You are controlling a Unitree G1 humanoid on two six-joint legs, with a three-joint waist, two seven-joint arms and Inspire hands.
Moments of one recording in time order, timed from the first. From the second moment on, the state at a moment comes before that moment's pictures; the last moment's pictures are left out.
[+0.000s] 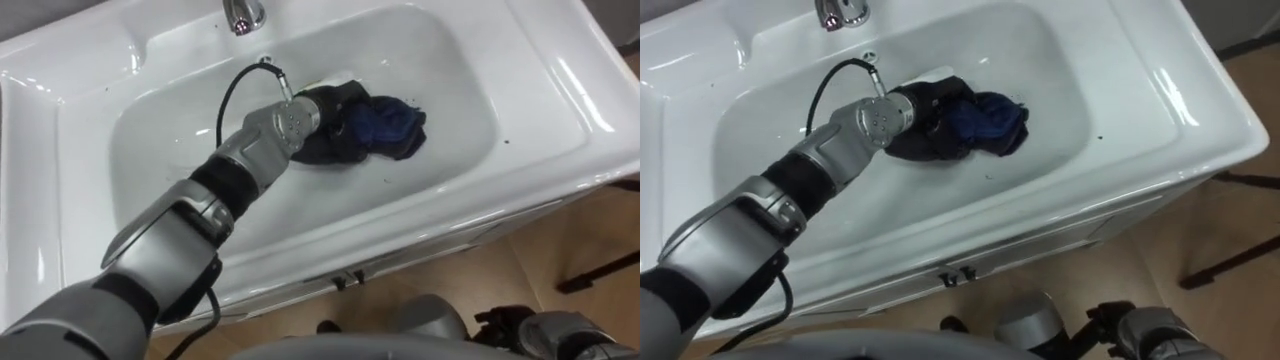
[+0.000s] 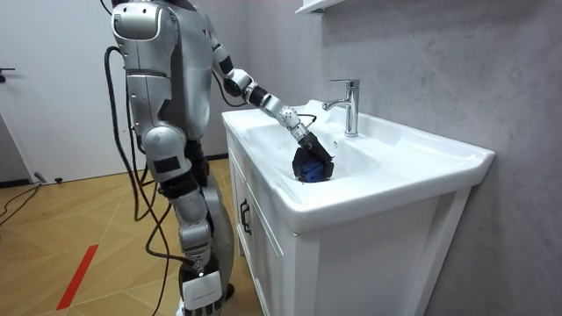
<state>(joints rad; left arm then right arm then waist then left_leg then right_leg) -0.69 0.10 -0.68 0.78 0.30 0.17 -0.25 -0.10 -0.35 0.22 1.25 -0.10 0.25 0.24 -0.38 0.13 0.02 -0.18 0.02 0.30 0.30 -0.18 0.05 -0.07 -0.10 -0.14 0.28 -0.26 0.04</state>
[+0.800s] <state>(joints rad) -0.68 0.09 -0.73 0.73 0.28 0.12 -0.18 -0.13 -0.35 0.25 1.29 -0.06 0.22 0.13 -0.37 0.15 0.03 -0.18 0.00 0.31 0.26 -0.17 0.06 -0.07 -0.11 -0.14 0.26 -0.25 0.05</state>
